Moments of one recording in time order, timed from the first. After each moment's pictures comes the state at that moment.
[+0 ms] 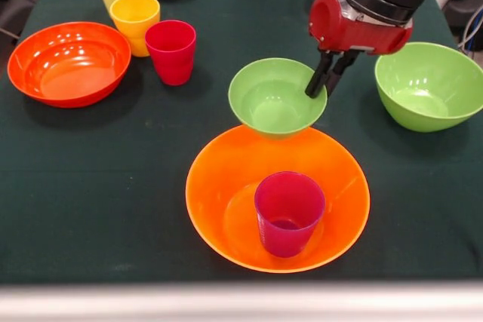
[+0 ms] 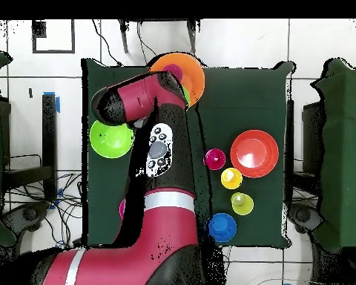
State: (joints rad) arm 0.02 -0.40 -0.02 1.04 -0.43 0.84 1.70
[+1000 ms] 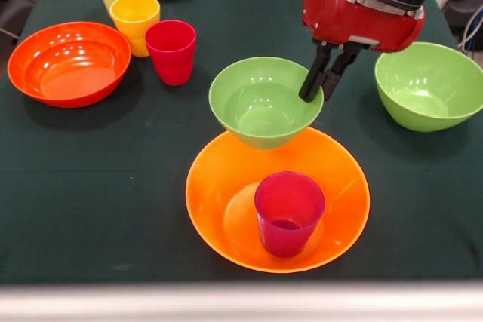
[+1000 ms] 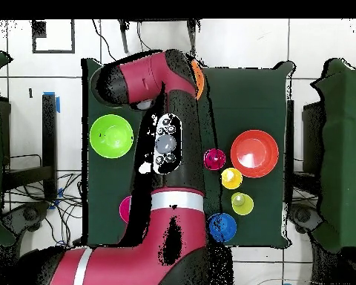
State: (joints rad) arm -0.01 -0.41 -0.01 0.90 -0.41 0.91 1.70
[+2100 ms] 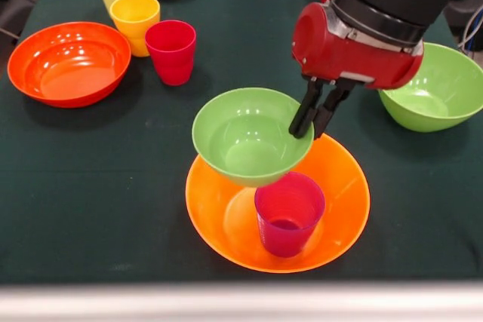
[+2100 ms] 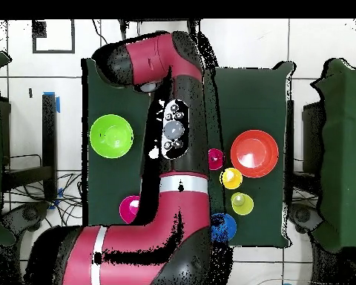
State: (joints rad) arm -0.03 -0.29 0.00 0.67 -0.41 1.00 1.70
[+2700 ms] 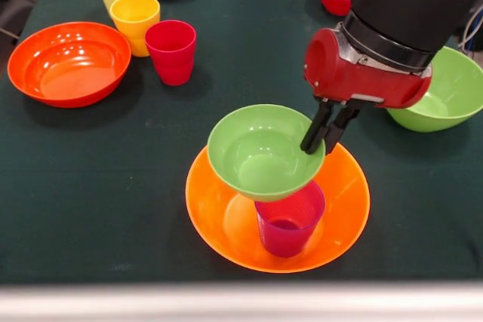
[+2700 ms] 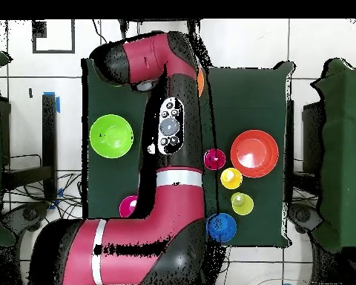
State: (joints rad) arm -0.02 -0.24 0.00 0.61 -0.39 1.02 1.70
